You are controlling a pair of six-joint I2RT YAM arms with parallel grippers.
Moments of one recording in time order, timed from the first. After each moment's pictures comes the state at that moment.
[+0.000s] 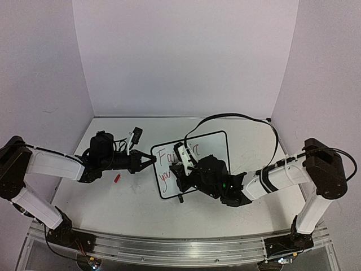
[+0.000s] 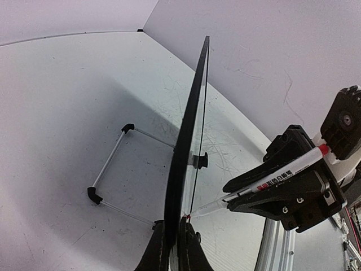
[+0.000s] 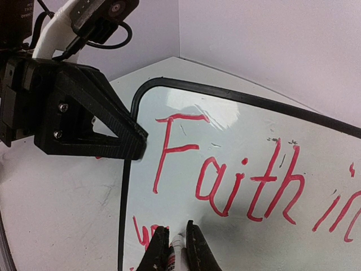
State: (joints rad) left arm -0.64 1.45 0.59 0.57 0.56 -0.37; right arm 1.13 1.76 0.87 0.62 0.33 0.12
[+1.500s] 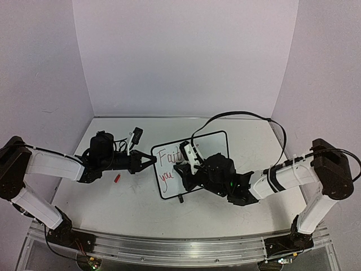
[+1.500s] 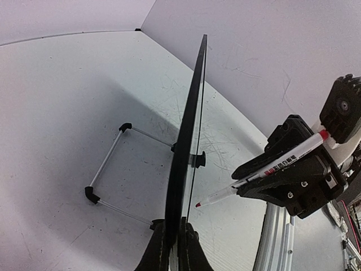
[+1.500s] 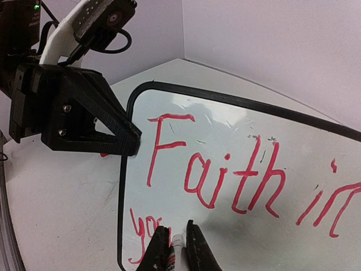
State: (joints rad) left arm -0.64 1.44 0.59 0.57 0.57 -0.36; right arm 1.11 1.69 0.81 0.62 0.26 0.12
